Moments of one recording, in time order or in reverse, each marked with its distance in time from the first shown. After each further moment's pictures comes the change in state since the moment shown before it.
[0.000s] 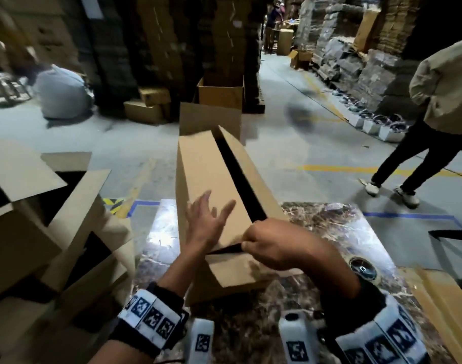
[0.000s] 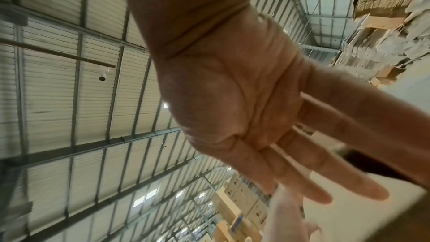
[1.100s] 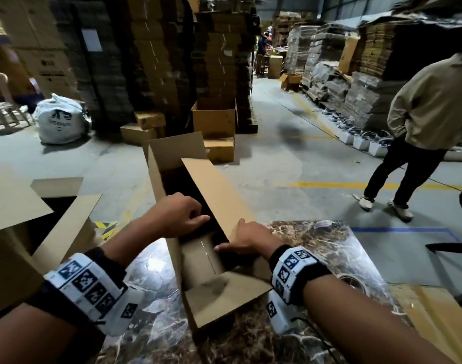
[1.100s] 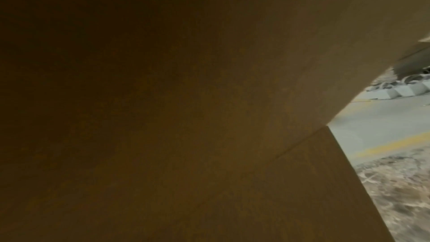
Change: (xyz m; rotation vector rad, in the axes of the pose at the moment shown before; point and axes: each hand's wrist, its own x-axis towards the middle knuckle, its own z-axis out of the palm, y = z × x) left_hand 0.051 0.070 -0.070 0.818 -0.341 0.582; right_hand 0.125 0.090 0.033 0.060 0.149 0.275
